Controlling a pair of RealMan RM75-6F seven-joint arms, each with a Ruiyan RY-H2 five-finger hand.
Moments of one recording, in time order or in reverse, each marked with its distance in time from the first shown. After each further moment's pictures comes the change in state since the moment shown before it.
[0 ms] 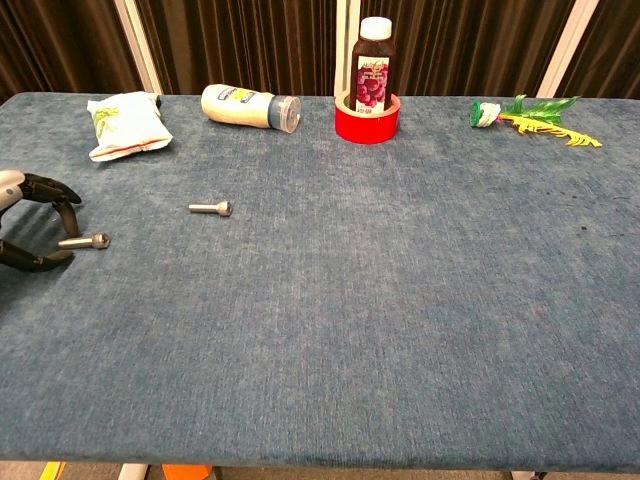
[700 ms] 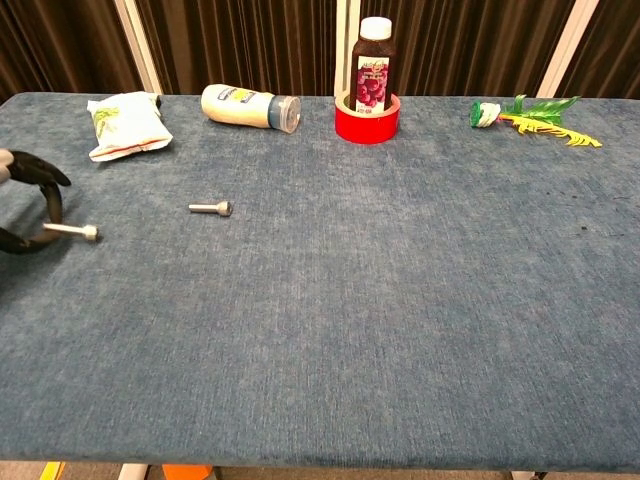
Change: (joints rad) left arm -0.015 0.070 0.000 -0.022 0.050 0.020 0.042; right arm -0.009 0.002 -0.004 -0.001 -0.002 0.011 0.002
